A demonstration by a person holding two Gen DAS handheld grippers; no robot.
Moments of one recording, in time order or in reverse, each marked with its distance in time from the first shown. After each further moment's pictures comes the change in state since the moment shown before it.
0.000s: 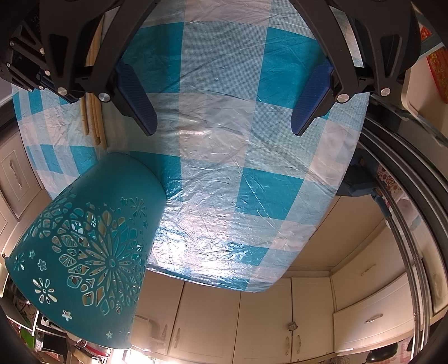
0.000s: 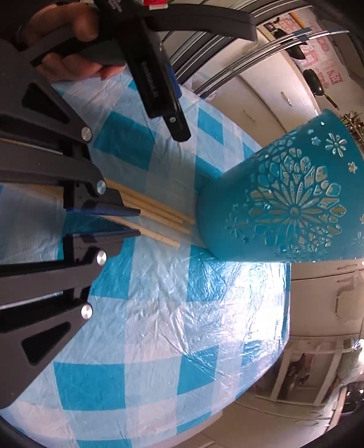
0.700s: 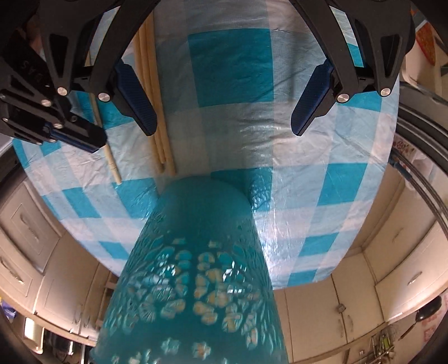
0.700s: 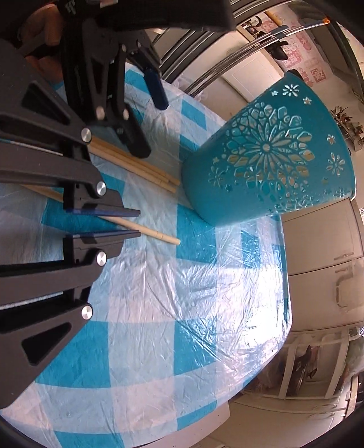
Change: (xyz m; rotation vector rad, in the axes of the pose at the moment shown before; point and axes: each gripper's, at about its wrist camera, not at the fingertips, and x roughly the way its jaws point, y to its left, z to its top) left arm 0.003 -0.076 -0.014 0.235 0.059 -0.024; right arm -0.007 -0.053 -0.001 0.078 -0.035 0.082
